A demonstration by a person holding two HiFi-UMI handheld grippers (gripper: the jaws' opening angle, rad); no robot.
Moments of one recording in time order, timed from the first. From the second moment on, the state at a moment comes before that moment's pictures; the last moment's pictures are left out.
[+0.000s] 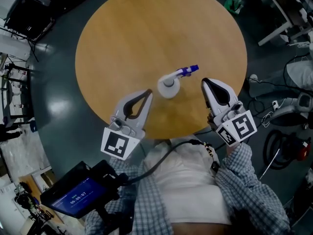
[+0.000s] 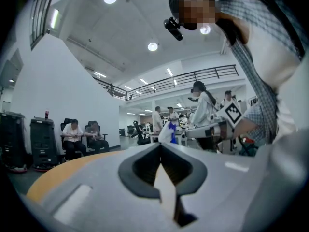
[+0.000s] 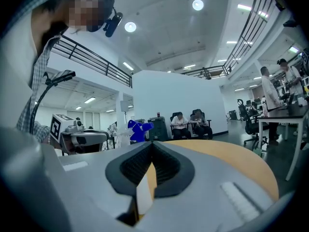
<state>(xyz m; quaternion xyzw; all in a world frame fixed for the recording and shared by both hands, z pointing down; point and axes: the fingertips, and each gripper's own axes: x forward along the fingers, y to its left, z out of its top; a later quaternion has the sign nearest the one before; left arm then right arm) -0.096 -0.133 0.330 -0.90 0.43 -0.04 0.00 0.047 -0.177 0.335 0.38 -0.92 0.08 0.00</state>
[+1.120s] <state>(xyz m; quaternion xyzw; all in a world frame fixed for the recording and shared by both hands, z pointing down) -0.091 -0.132 0.324 -0.91 0.42 -0.04 0.00 0.037 -0.175 0.320 0.36 -0.93 0.06 -0.01</state>
